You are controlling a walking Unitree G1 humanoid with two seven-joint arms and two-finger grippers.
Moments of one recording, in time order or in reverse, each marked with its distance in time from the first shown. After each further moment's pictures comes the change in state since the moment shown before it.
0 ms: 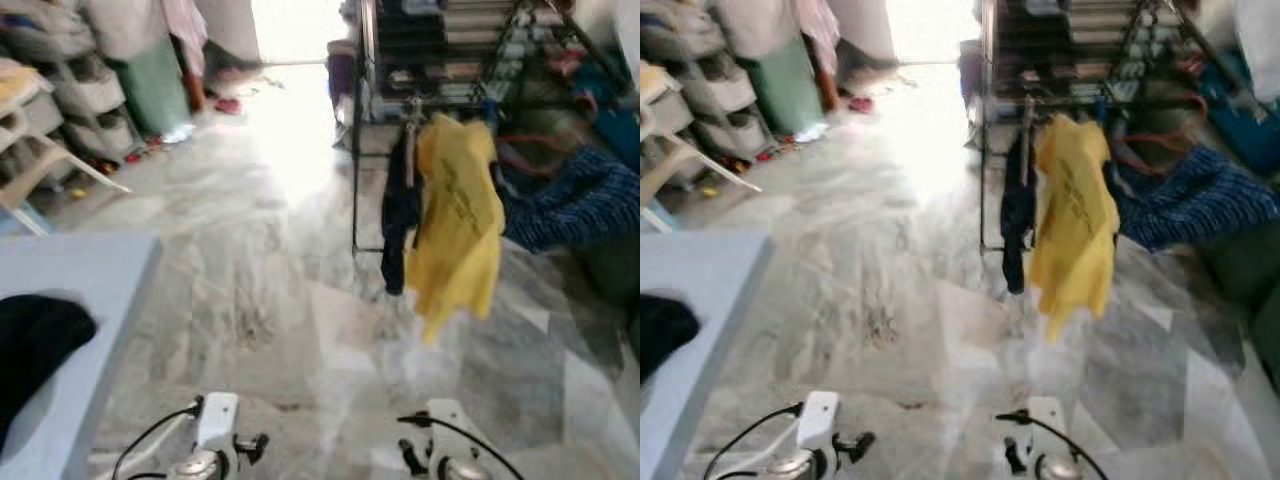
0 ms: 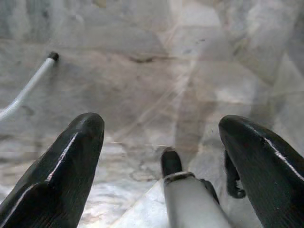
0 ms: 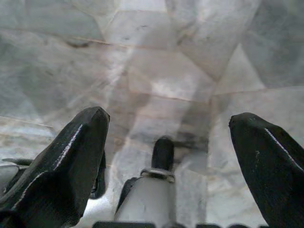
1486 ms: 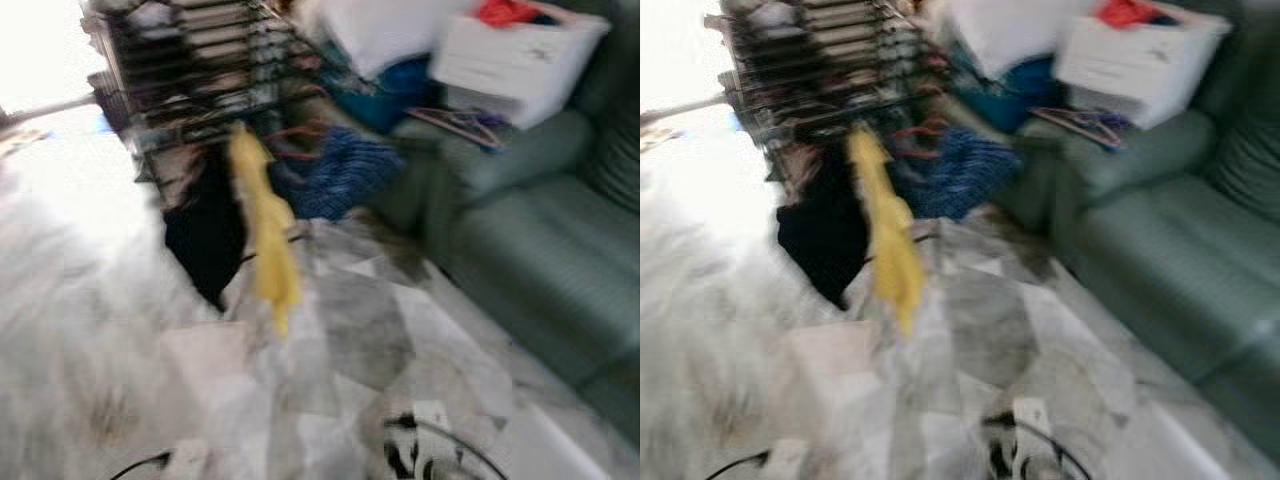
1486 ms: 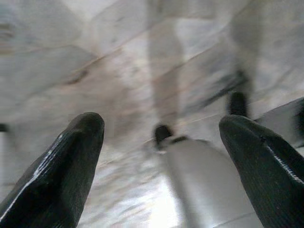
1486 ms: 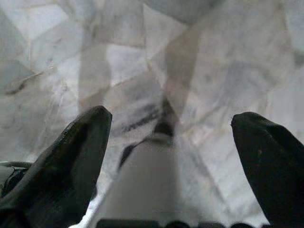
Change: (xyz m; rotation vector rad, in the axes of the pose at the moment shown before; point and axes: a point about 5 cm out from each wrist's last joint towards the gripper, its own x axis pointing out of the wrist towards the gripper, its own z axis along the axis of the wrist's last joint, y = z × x) left arm -0.021 0.032 -0.054 0.024 0.112 0.036; right arm -0.001 0.011 -0.012 -0.026 0.032 0.030
